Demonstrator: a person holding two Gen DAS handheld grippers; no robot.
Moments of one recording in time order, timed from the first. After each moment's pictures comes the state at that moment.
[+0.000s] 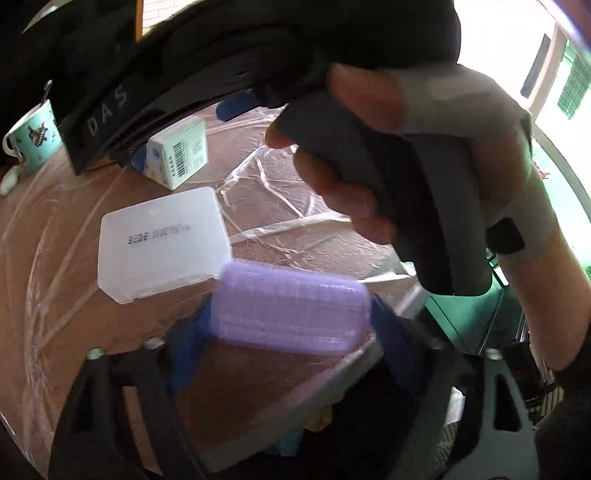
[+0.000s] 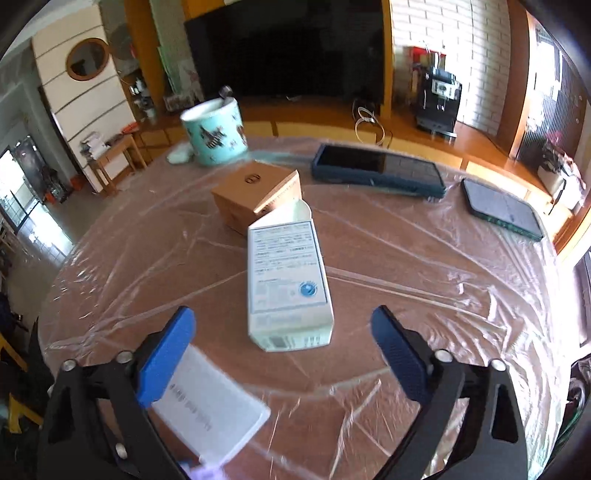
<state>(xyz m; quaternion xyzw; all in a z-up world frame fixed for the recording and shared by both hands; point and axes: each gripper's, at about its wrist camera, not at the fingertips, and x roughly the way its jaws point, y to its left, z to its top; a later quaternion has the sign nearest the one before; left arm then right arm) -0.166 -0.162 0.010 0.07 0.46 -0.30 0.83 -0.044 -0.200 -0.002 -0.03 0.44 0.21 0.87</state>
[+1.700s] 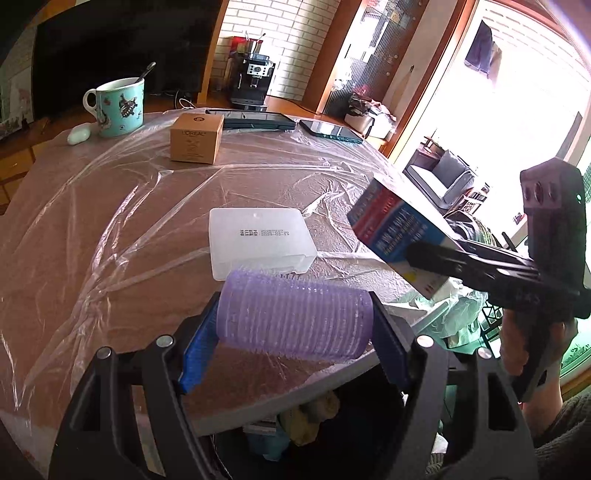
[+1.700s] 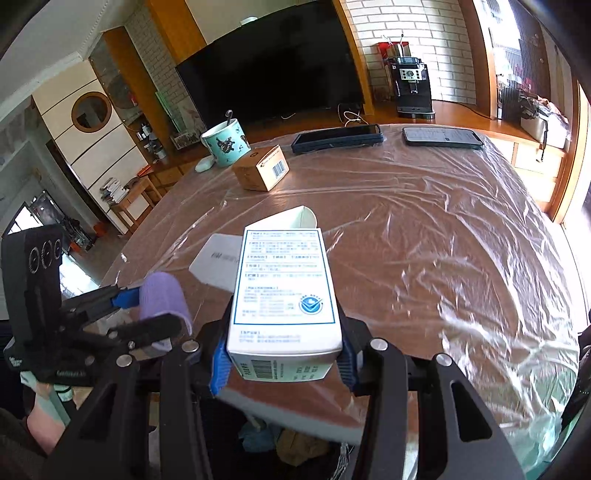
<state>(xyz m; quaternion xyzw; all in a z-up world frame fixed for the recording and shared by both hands) -0.183 -0.089 0.037 -0.05 0.42 -0.23 0.87 -0.195 -0.299 0.008 0.08 0.40 0.23 0.88</state>
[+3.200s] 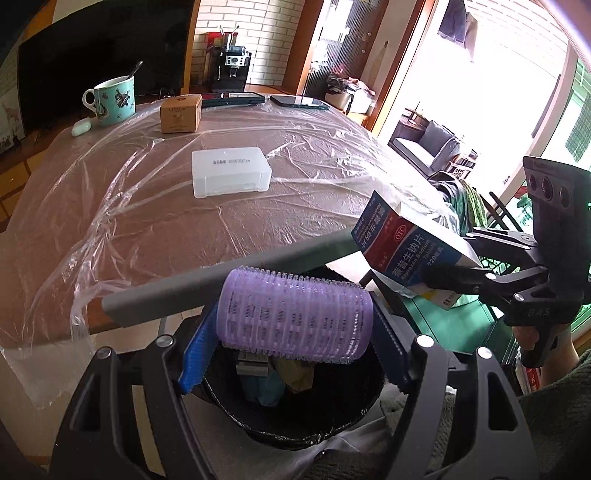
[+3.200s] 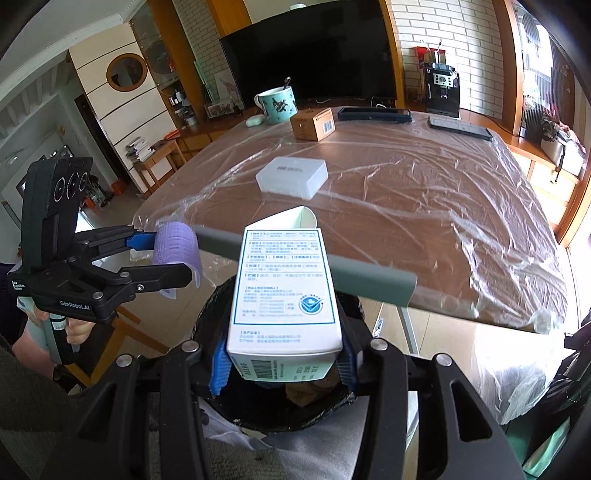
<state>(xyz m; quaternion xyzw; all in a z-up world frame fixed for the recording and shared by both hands) -0.271 -0.093 0.037 0.00 0.44 -0.26 0.86 -0.310 -0.297 0.000 0.01 0.41 0.27 0.87</state>
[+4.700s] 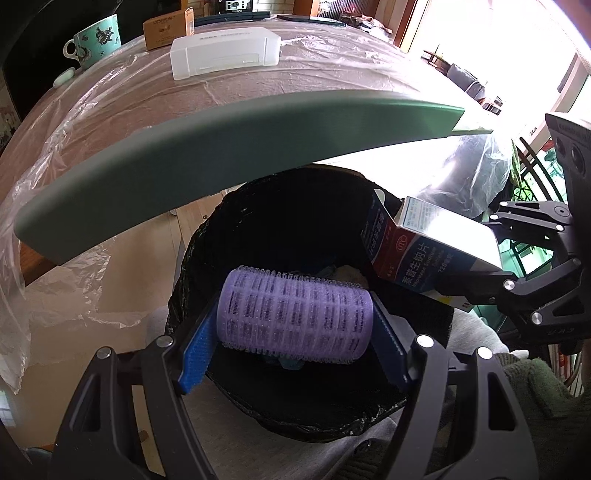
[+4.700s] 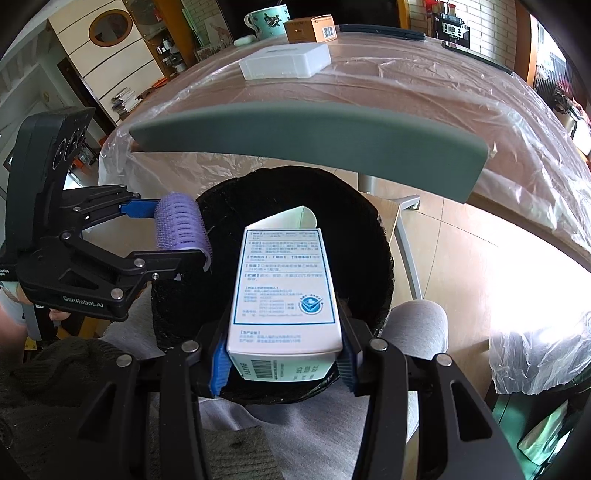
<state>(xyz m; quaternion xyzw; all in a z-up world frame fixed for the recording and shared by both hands) -0.262 -0.110 -0.054 0.07 0.52 -0.23 0.82 -0.301 -0.271 -0.089 -0.03 0.51 0.26 0.82</state>
